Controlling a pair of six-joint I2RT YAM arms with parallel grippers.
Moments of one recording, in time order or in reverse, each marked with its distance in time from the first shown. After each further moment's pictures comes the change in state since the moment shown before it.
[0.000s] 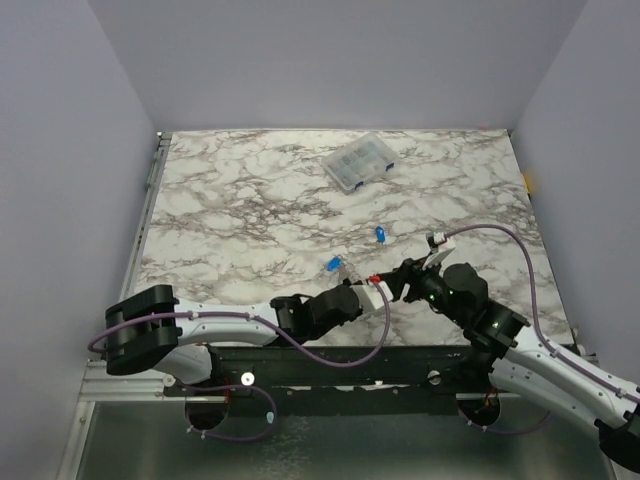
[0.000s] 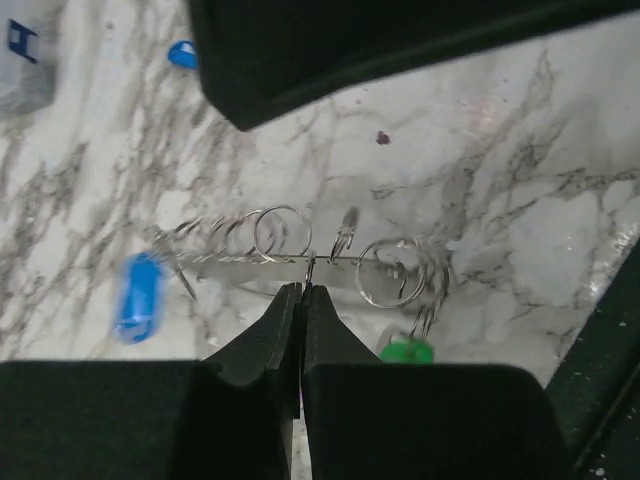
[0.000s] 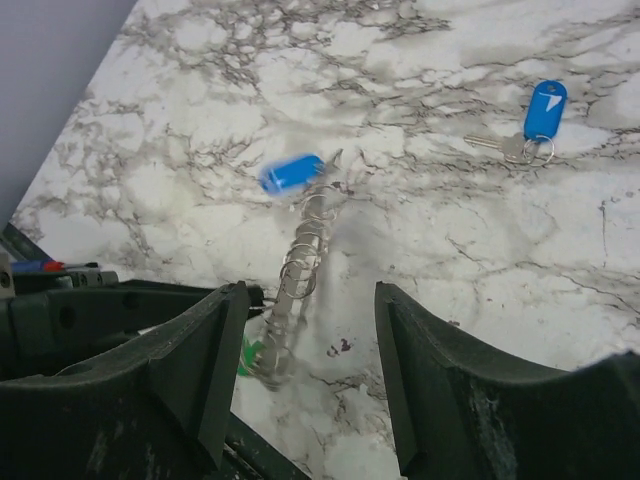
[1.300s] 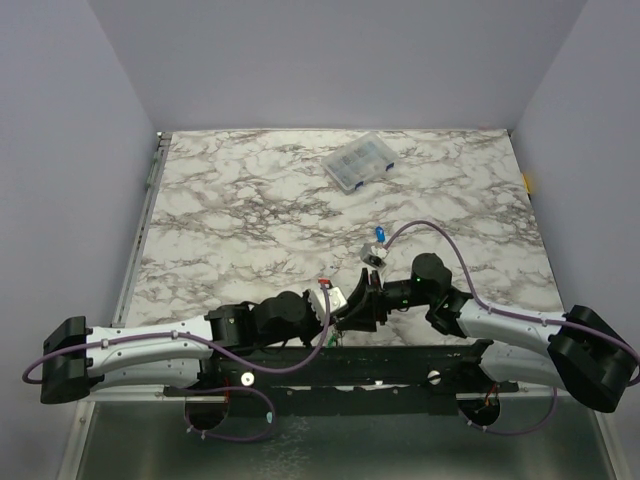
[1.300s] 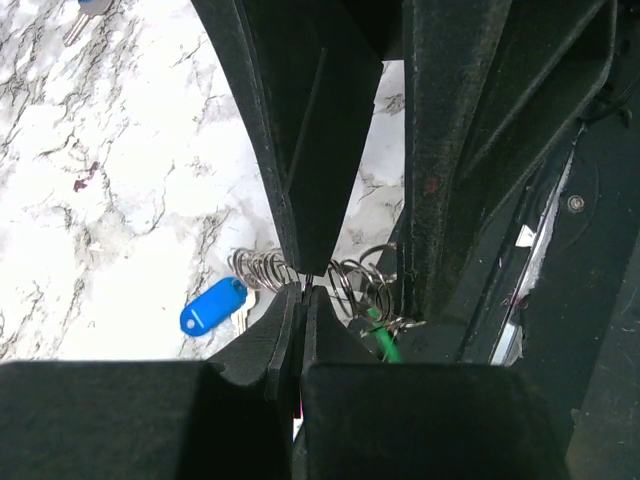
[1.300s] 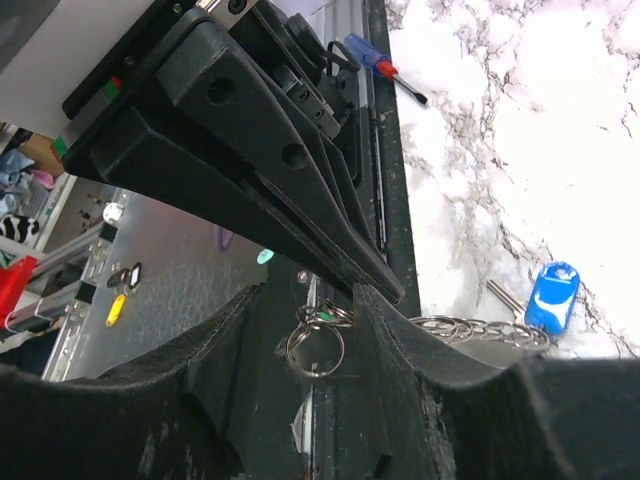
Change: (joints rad) left arm -0.006 -0.463 -0.174 -0.231 0.331 -0.275; right arm -0.001 0.550 -0.056 0.746 -1.000 -0.016
